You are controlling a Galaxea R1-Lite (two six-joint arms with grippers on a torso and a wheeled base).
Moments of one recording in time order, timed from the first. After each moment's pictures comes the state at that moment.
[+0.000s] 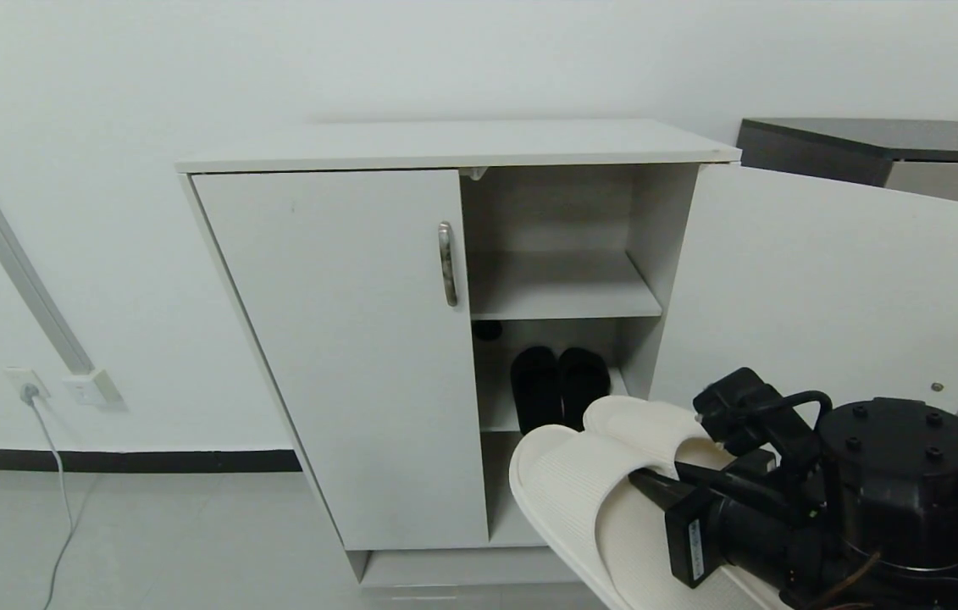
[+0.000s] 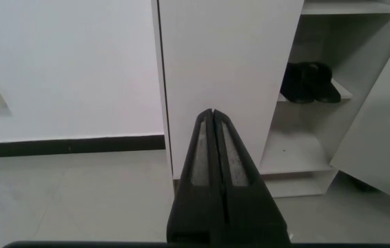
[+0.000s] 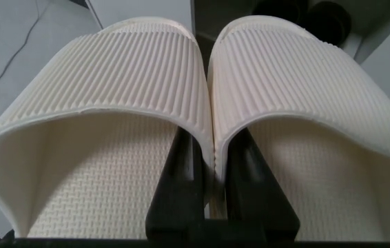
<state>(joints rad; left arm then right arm) 0.00 0.00 0.00 0.00 -0.01 0.00 0.87 1.58 -0.51 -0.74 -0.26 0.13</state>
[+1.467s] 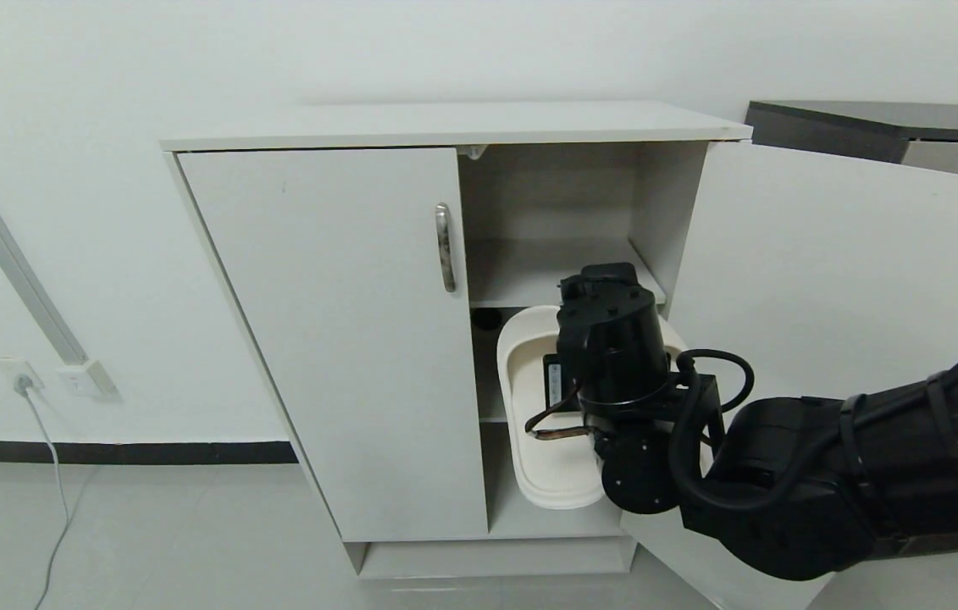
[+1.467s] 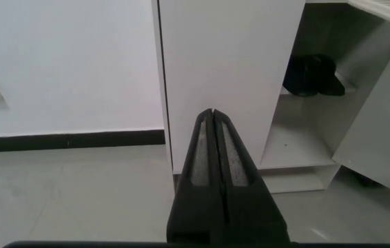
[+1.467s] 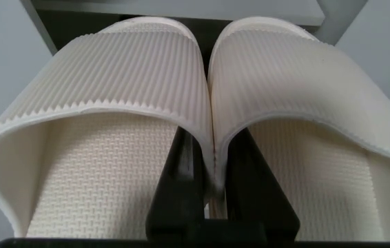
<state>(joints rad) 0.00 0.00 0.00 0.00 -0.01 0.00 0.92 1.96 -1.20 -0.47 -0.88 0.22</state>
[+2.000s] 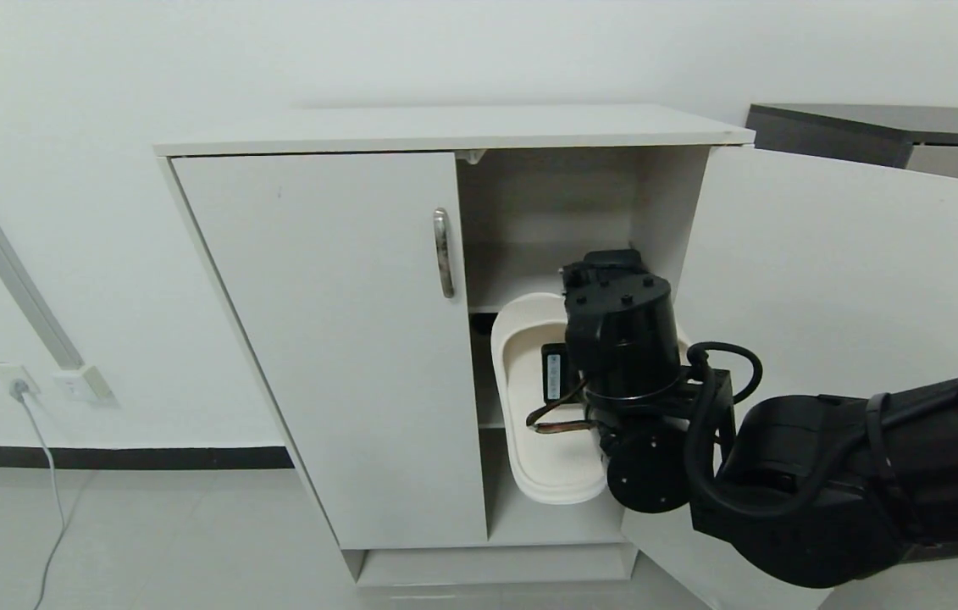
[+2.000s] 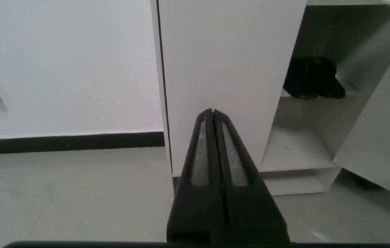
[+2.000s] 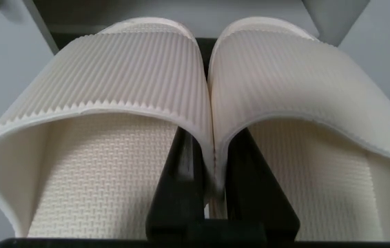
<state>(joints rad) 0.00 0.00 0.00 0.00 -0.01 0.00 0.92 1.93 -1.20 -0.50 -0.87 0.21</state>
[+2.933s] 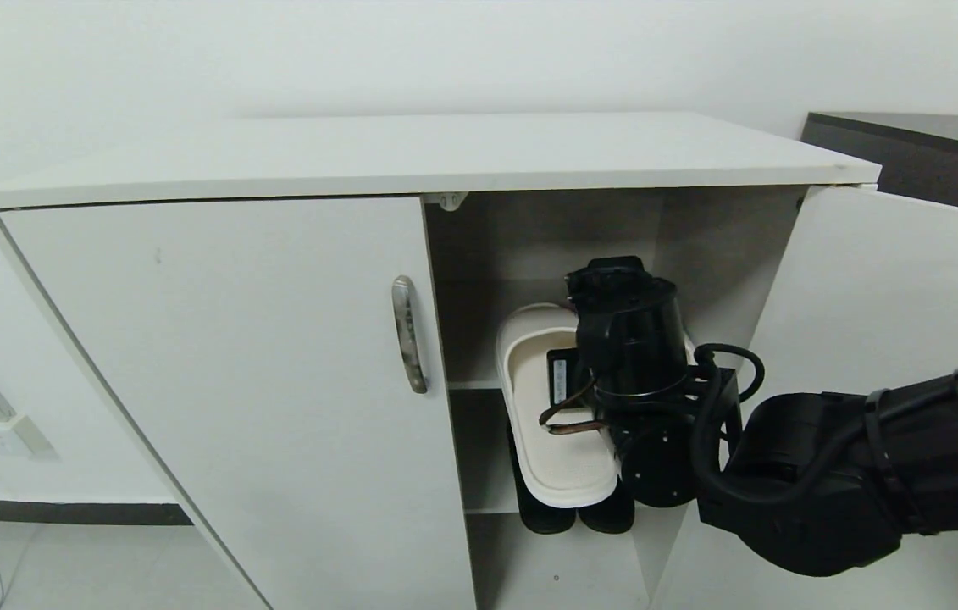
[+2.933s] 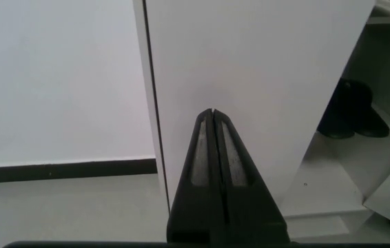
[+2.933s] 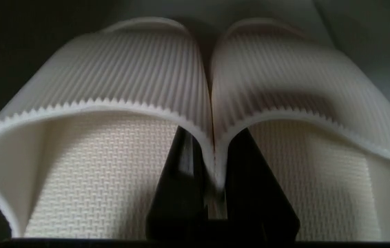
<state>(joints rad) 0.00 0.00 0.00 0.00 -0.01 0.00 0.91 1.93 -1.17 -0.49 -0.80 0.20</state>
